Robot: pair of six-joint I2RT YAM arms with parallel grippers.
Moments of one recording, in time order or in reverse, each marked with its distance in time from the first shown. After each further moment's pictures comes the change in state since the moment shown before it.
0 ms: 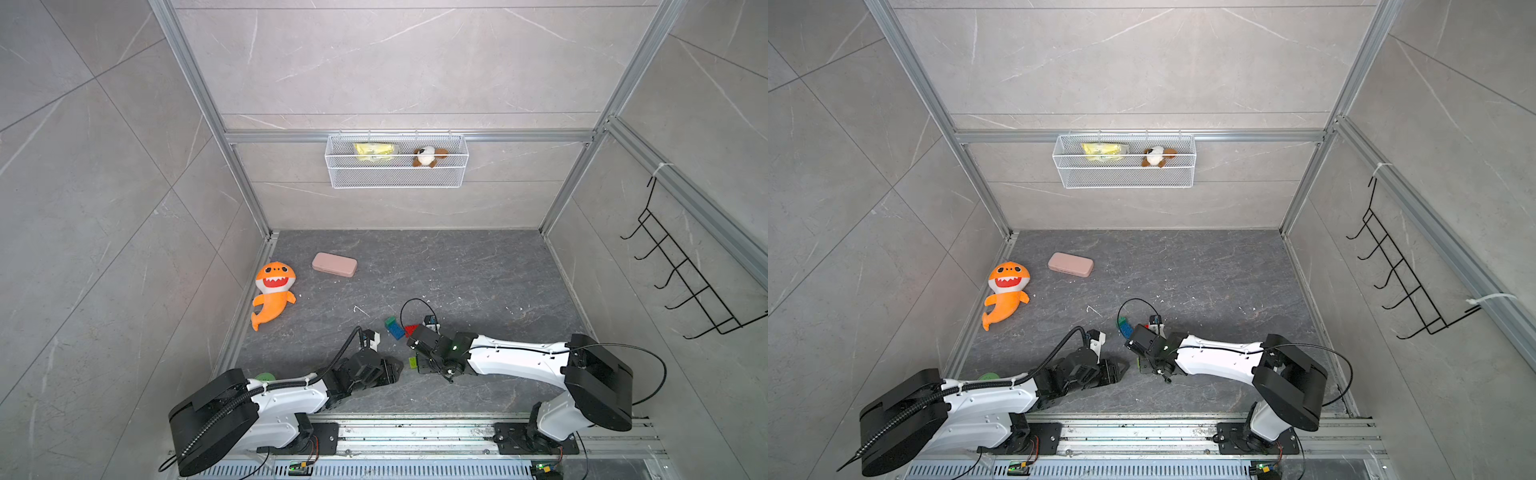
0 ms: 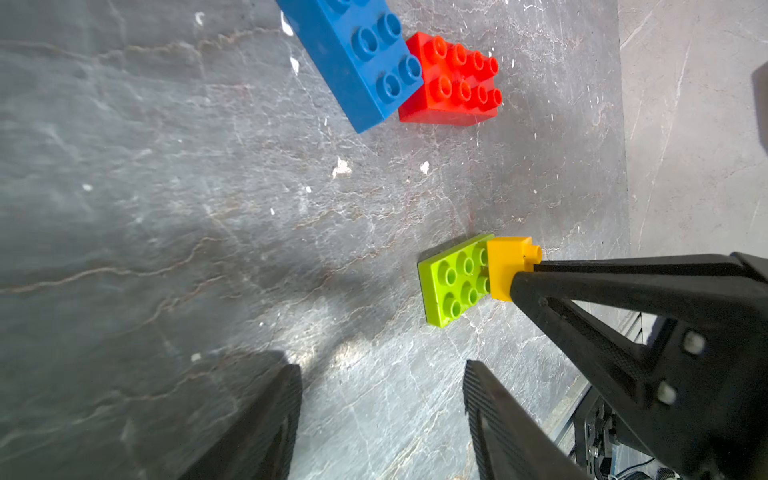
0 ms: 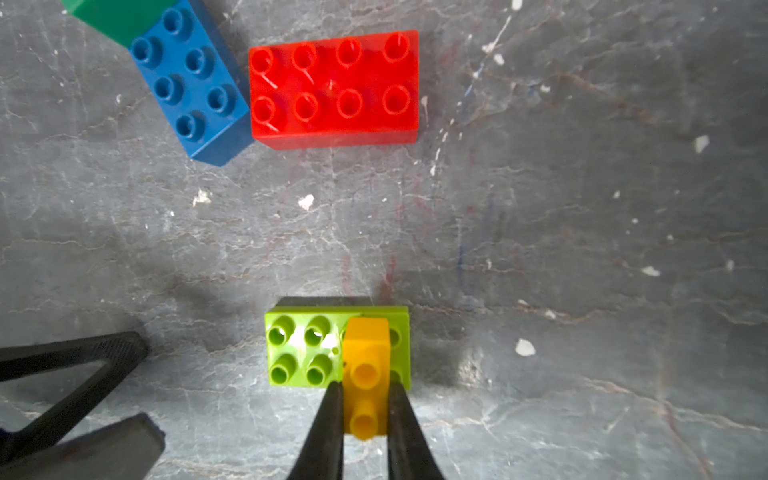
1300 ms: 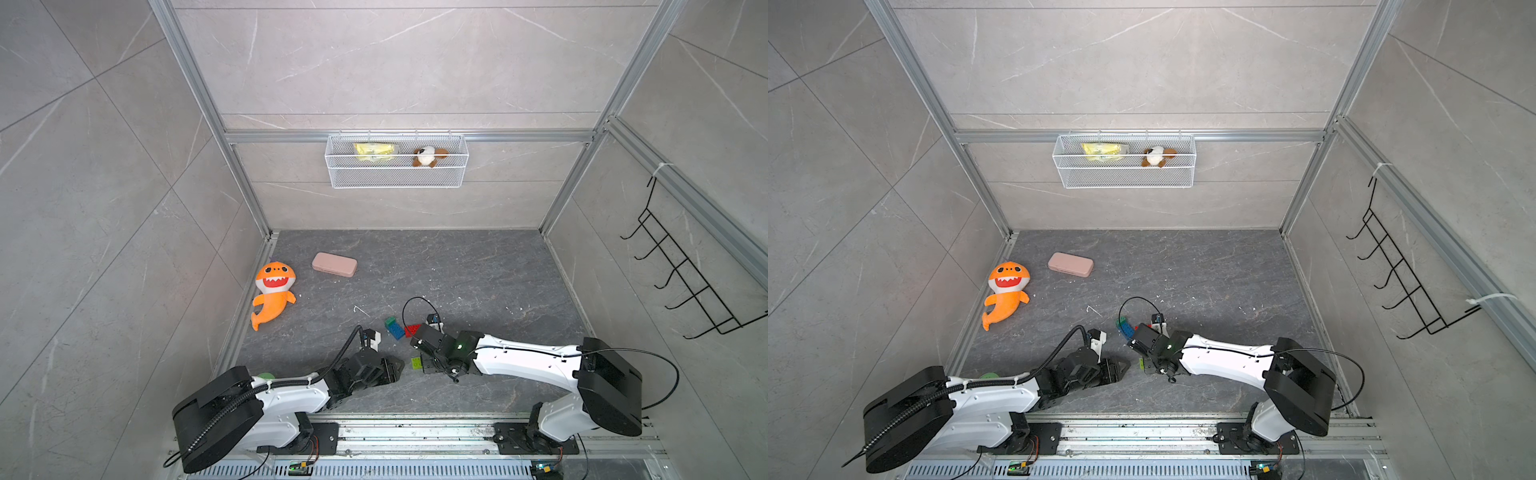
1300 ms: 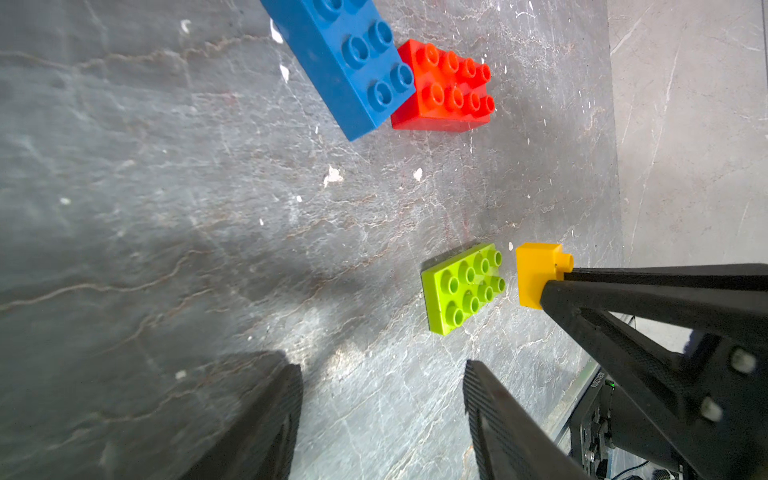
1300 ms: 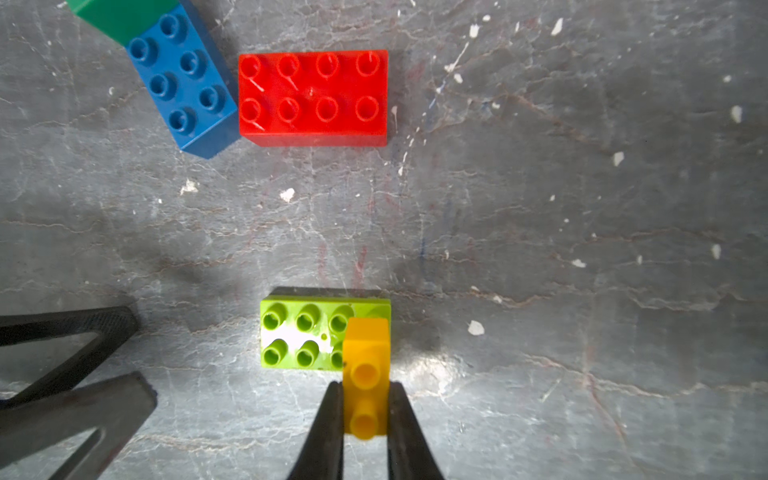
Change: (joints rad) left arm 0.001 0.026 -0.004 0.049 0.002 0.000; right arm -0.002 -0.044 0.005 -0.074 0.028 -0.045
